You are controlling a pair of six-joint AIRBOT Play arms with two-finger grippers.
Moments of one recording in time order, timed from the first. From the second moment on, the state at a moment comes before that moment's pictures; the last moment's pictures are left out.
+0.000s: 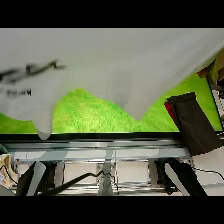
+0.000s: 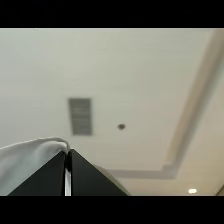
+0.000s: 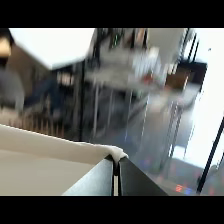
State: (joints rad) left arm 0.84 -0.86 1.16 -1.32 -1.41 -0.79; right arm -0.11 -0.77 1.95 -0.94 1.09 1.22
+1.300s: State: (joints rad) left arm 0.39 -1.73 1.18 -0.44 -0.83 -0.41; right arm -0.02 -1.91 1.80 -0.98 0.85 1.26
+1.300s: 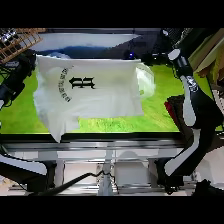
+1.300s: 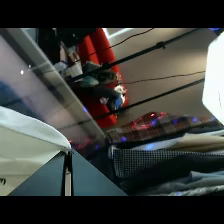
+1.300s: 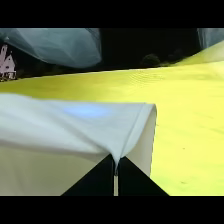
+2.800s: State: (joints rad) left arm 0.70 -1.45 0.85 1.01 -1.23 -1.15; right arm -0.22 -1.74 1.24 -0.87 1.43 1.15
